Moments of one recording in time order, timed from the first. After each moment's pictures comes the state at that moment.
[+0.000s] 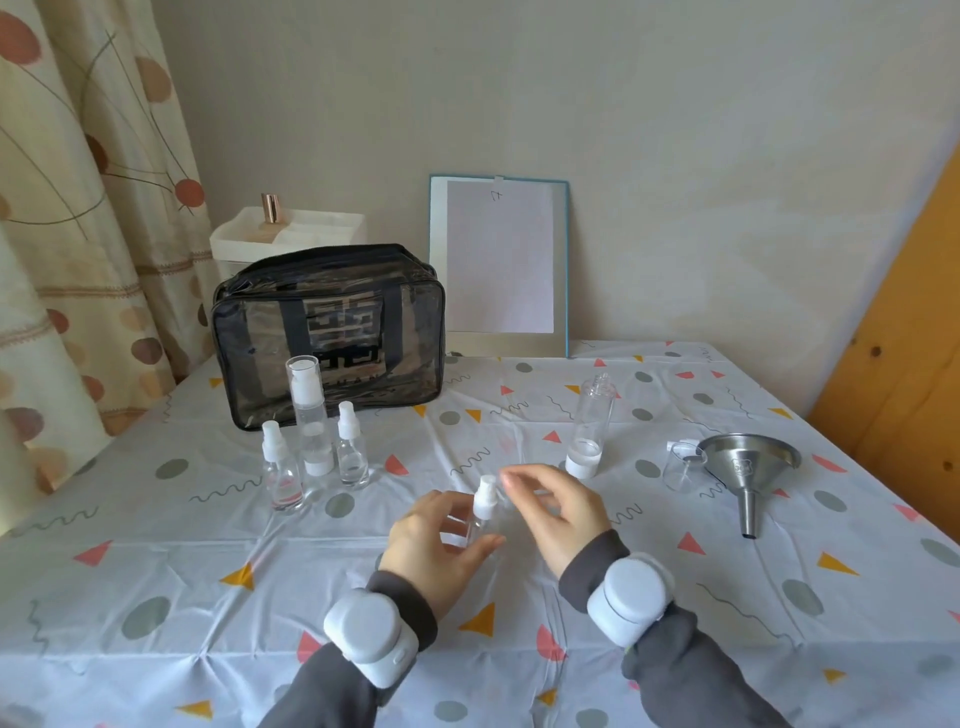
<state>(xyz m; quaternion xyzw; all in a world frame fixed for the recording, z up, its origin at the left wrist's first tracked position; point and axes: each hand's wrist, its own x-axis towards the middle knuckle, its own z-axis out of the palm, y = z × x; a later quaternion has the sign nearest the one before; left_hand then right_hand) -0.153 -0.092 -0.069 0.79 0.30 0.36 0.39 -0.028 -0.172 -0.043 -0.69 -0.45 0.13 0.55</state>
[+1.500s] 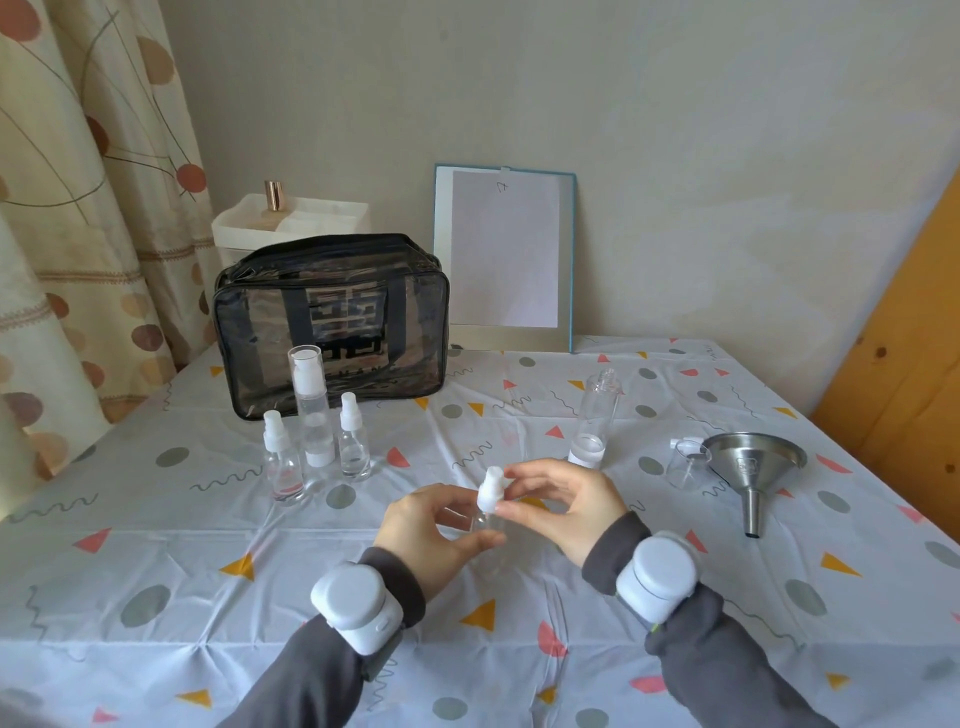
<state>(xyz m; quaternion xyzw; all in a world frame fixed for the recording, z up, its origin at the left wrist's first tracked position) -0.158 -0.082 -0.058 0.80 0.32 0.29 0.41 -0.016 -0.177 -0.032 -0.65 -0.50 0.22 0.52</state>
